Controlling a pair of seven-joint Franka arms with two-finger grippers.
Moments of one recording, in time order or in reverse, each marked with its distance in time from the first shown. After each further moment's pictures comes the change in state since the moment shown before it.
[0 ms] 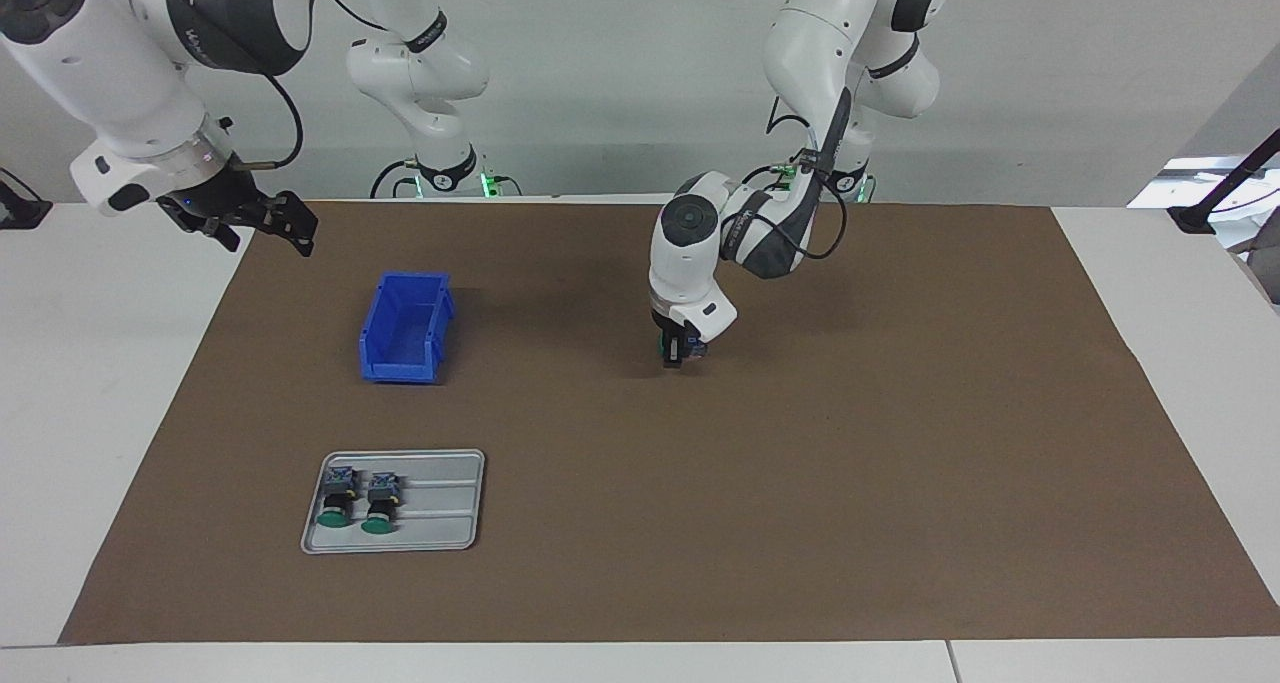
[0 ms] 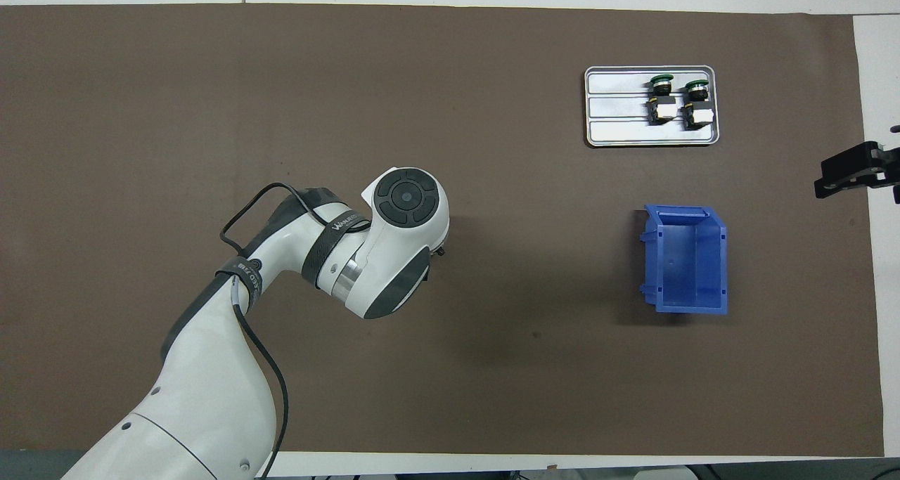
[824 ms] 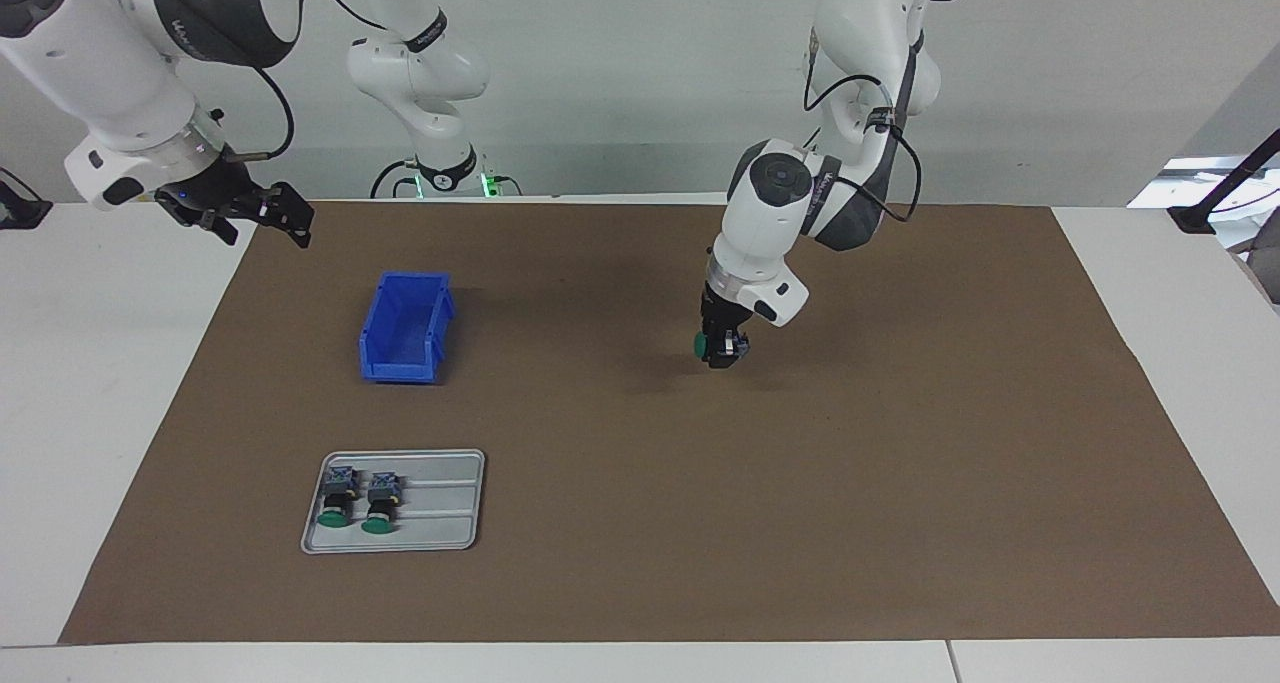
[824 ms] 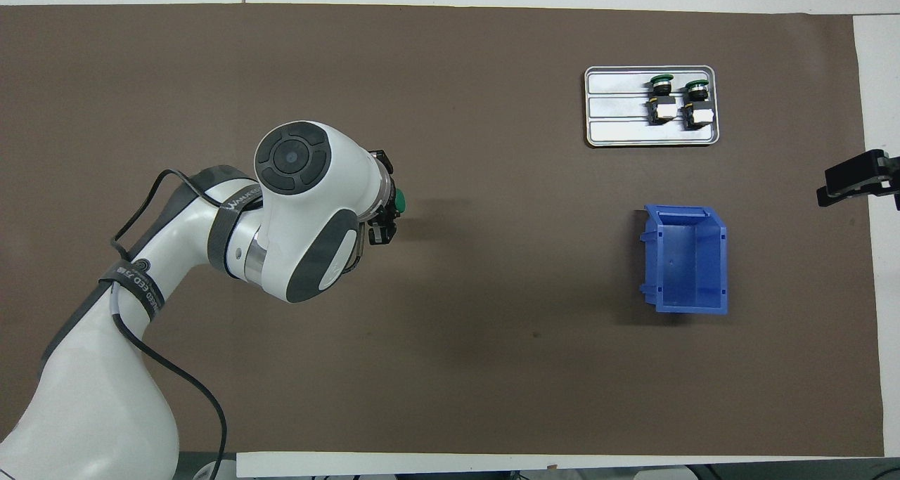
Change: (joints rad) left arm 0.129 -0.152 0.011 -0.042 -0.110 0.070 0.043; right arm -0.003 -0.011 0.015 -0.006 0.018 -0.028 -0.036
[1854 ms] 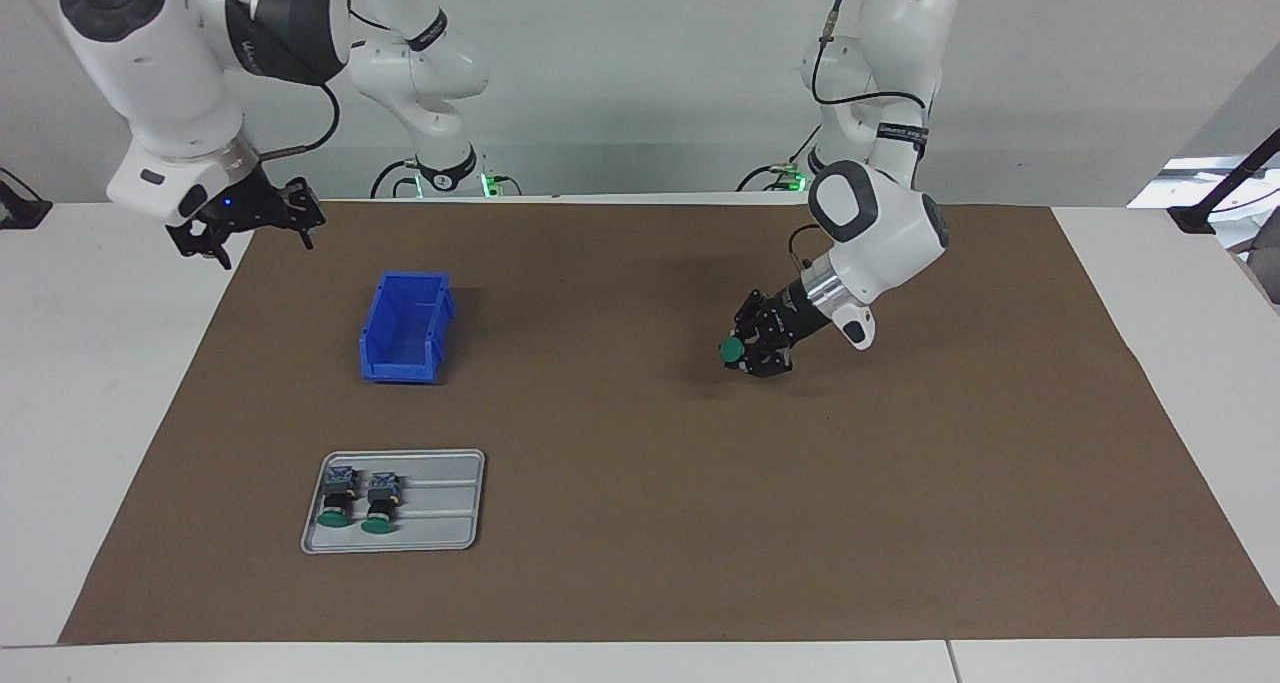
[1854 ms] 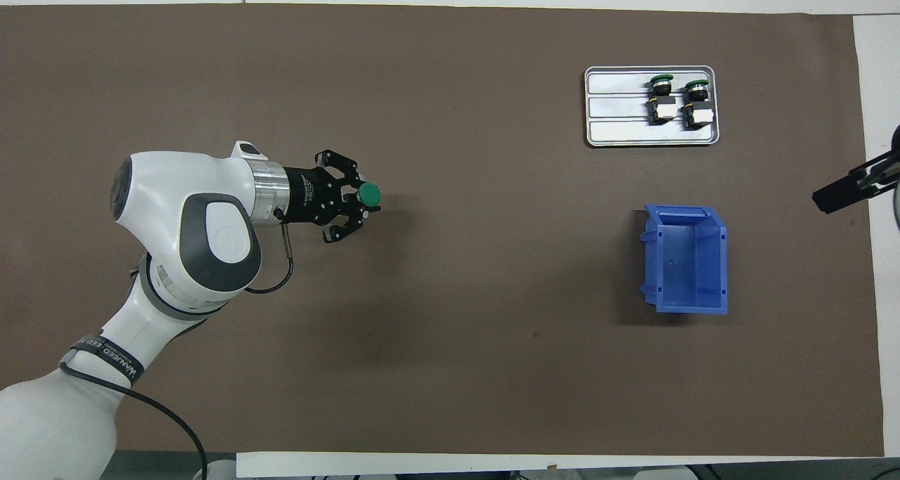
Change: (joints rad) left arm 0.186 -0.107 0.003 -0.259 -0.915 0.114 0.876; right arm 0.108 -0.020 0.002 -0.065 -0.189 0.137 -0.443
